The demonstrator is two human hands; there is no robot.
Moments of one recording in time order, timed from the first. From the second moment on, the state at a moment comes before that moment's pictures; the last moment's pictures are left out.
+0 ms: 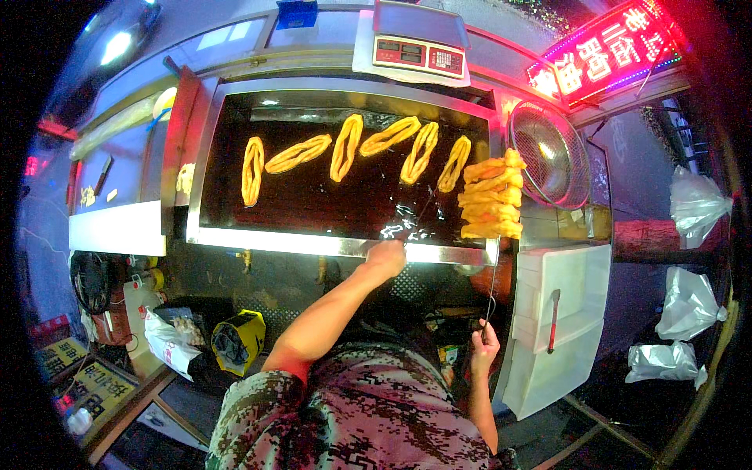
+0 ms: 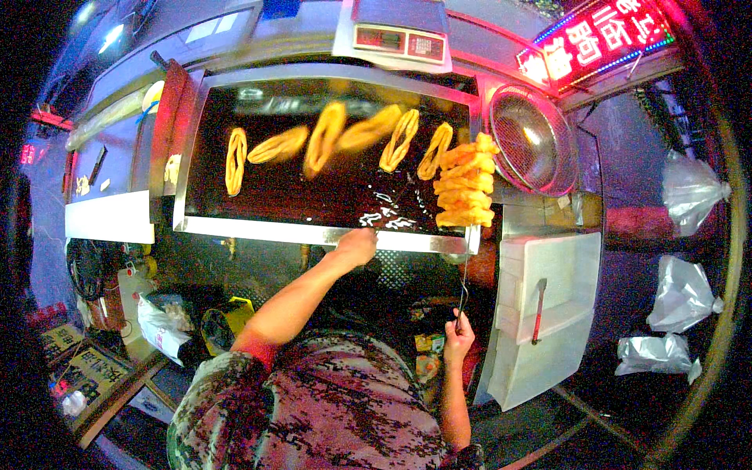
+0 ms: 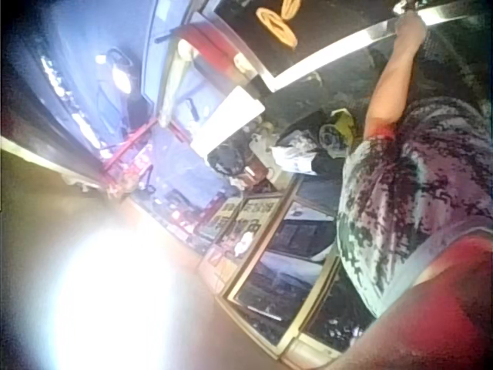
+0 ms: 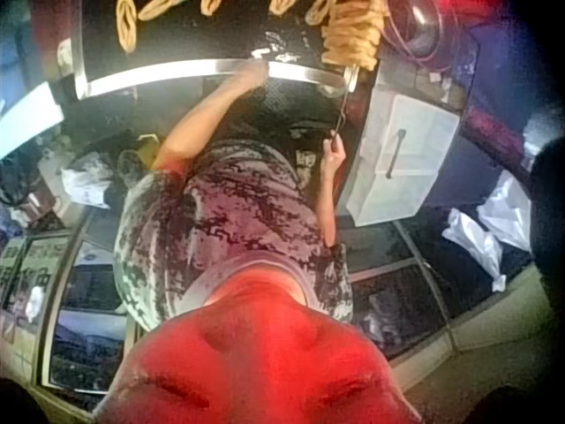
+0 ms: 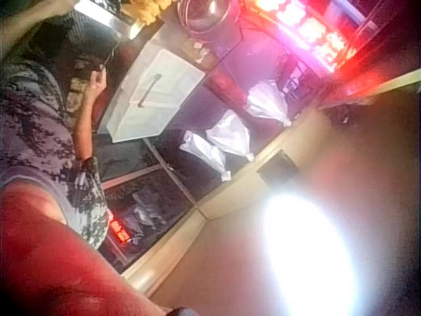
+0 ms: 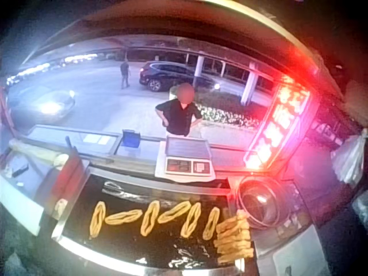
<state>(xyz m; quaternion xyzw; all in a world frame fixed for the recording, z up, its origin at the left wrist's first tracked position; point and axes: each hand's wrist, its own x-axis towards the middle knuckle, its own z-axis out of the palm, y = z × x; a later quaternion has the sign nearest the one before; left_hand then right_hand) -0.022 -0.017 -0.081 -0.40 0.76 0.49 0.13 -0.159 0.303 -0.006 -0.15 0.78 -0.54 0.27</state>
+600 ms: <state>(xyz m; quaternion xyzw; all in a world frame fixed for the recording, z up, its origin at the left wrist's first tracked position) 0.092 -0.062 -0.028 -0.53 0.76 0.37 0.08 -0.158 0.309 -0.025 -0.18 0.79 -0.51 0.29</state>
